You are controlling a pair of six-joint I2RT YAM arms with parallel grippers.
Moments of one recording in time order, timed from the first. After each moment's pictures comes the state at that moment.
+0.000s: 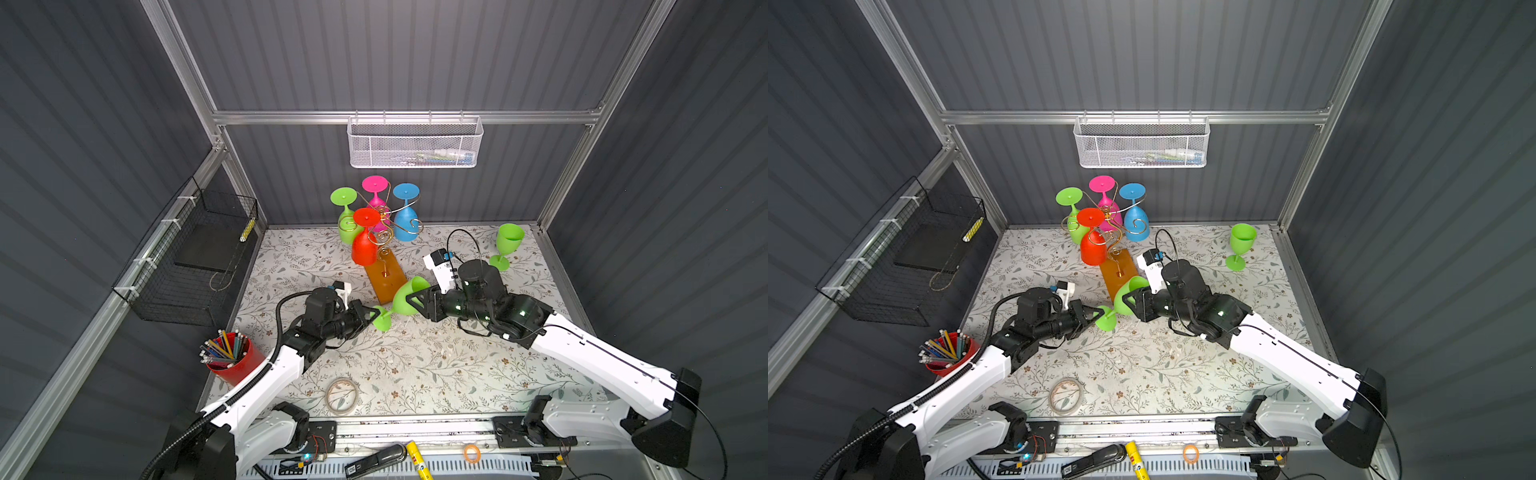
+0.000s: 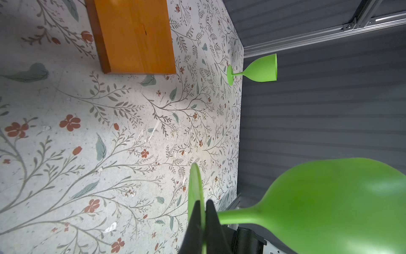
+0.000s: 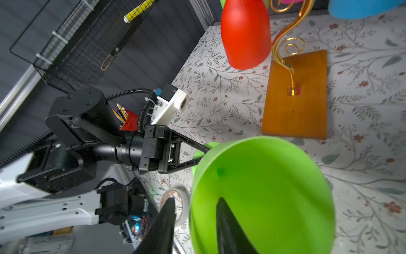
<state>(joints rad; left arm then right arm) -0.46 1.05 0.57 -0.04 0.51 -1.06 0.85 1.21 1.13 -0.39 -0.19 0.52</state>
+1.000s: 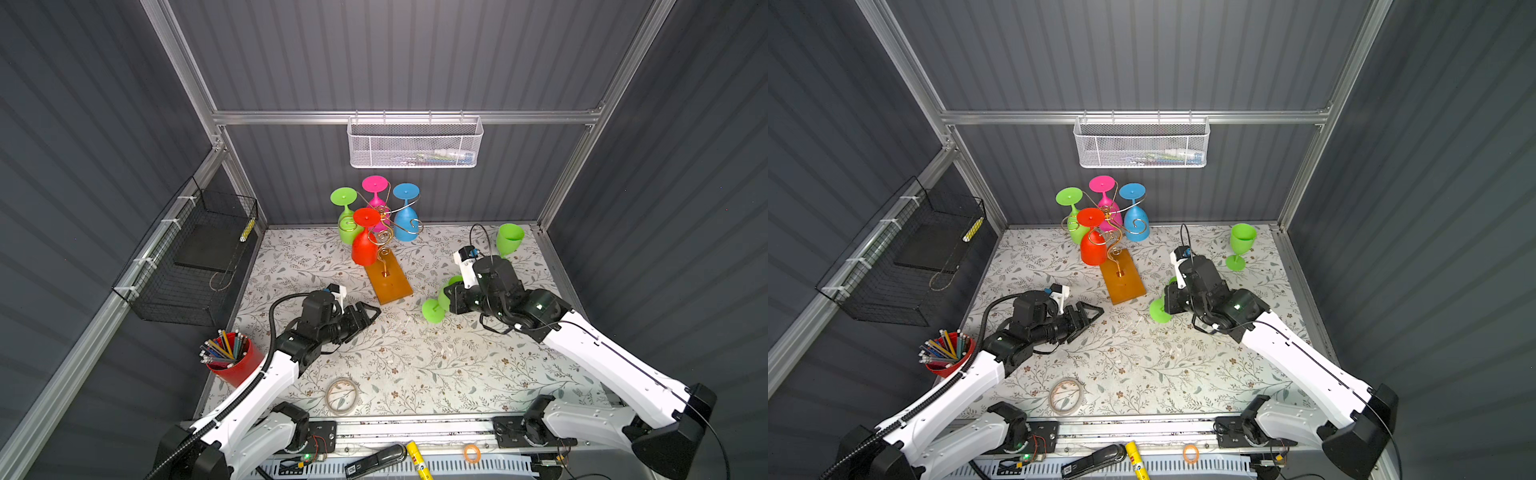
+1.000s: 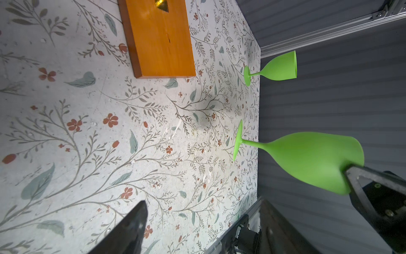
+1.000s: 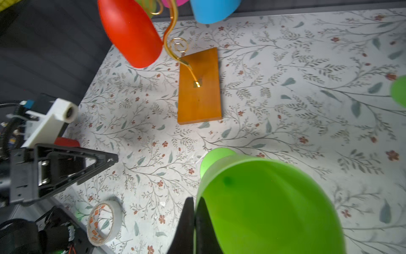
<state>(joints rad) -0.46 0.97 0.59 -0.22 0.43 -0.94 0.67 1.16 1.14 -0.66 0.05 0.43</state>
